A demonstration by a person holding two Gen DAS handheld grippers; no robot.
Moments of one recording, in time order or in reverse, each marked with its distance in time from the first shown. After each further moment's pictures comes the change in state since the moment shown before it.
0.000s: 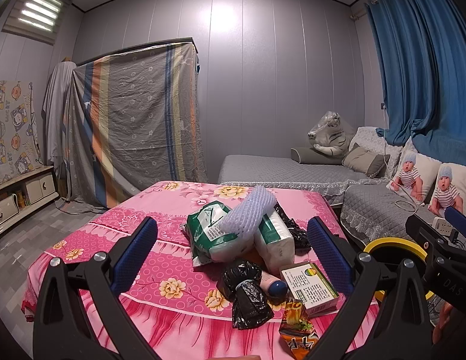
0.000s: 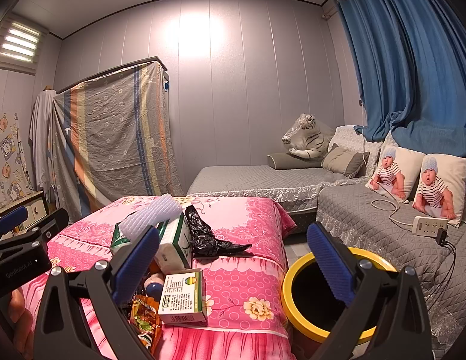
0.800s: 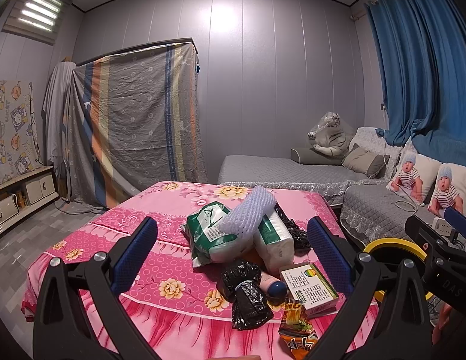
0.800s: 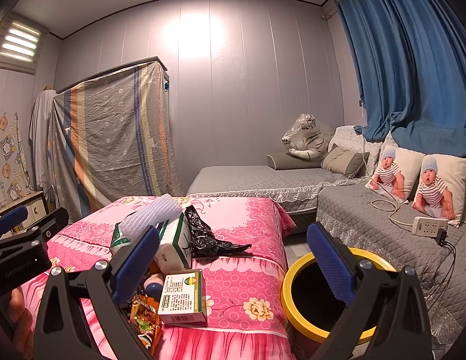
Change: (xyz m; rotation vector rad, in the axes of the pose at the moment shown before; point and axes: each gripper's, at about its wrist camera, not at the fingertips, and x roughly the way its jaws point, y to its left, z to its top) left arm 0.000 0.000 0.000 -0.002 0.000 -0.001; right arm 0.001 0.001 -0.002 -0.004 0.000 -0.001
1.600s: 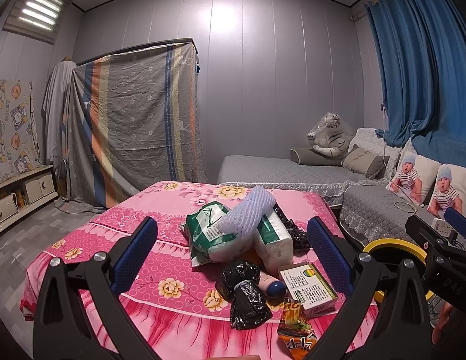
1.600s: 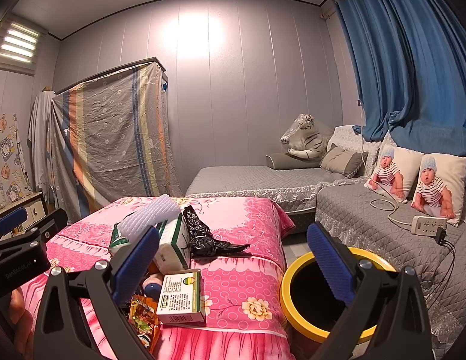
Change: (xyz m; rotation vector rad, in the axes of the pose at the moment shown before) left arm 0.002 0.000 -0.002 0.002 0.002 -0.002; right arm -0.001 0.001 0.001 0.001 -0.002 -0.003
